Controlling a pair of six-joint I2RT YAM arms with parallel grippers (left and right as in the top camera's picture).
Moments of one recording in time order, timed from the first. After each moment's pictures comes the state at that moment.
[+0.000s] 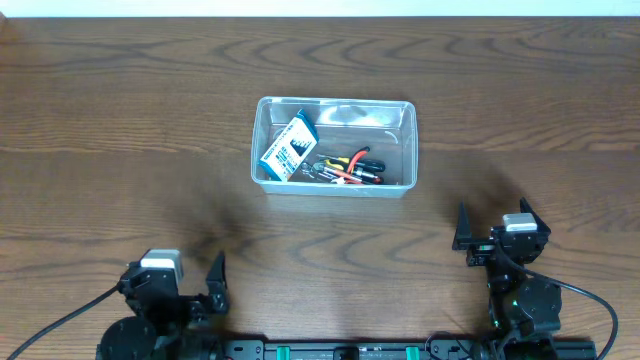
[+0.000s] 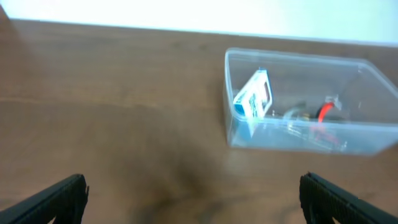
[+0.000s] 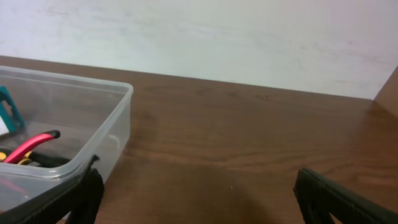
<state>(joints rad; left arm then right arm) -0.18 0.02 0.60 -0.95 -0.08 -0.14 0.13 0.01 0.04 -0.13 0.10 -0.07</state>
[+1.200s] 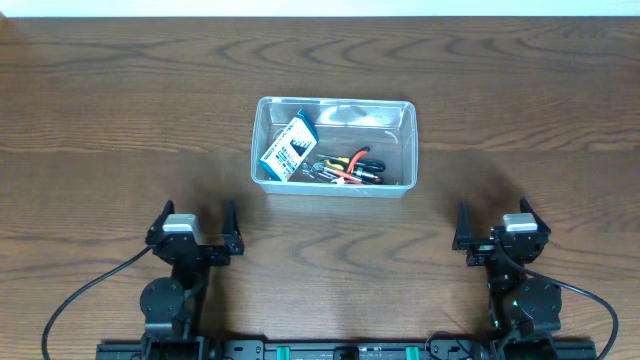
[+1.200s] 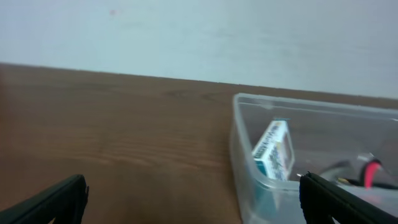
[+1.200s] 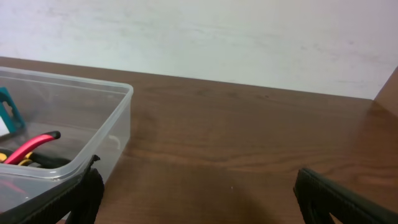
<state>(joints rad) -0.02 0.01 0.03 -0.12 0.08 -0.11 0.13 0.01 0.04 -0.12 0.10 -0.07</state>
